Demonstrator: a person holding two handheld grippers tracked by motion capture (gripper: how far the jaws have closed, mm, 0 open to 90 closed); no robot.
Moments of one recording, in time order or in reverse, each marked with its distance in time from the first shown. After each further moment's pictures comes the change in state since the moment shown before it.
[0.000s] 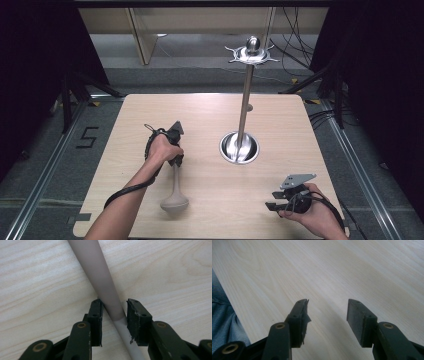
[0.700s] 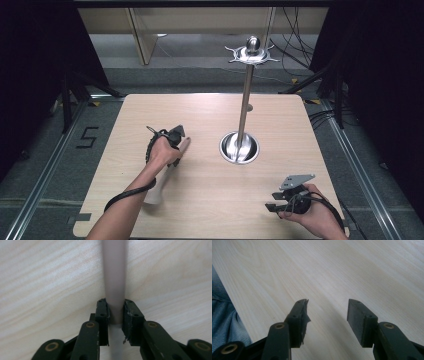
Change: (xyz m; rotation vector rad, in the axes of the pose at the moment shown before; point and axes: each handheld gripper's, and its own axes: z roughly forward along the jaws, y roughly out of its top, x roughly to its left) left arm 0.000 -0.007 0.001 -0.011 0.125 0.200; right arm 0.001 0.000 -0.001 0.021 0.006 -0.006
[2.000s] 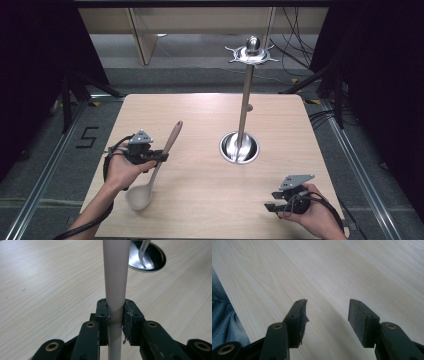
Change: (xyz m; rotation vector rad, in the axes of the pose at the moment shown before) left arm 0.023 -0.111 -0.071 -0.748 -0.245 0.154; right arm 0.003 0.000 0.003 -0.028 0.004 0.015
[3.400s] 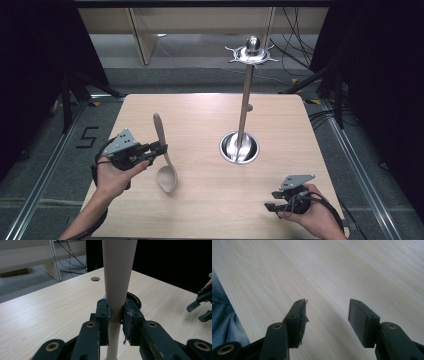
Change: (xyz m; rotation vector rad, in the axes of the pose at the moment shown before) left arm -0.020 0.012 -0.039 -0.356 -0.058 0.046; right arm 0.001 0.001 -0.003 0.027 0.003 0.014
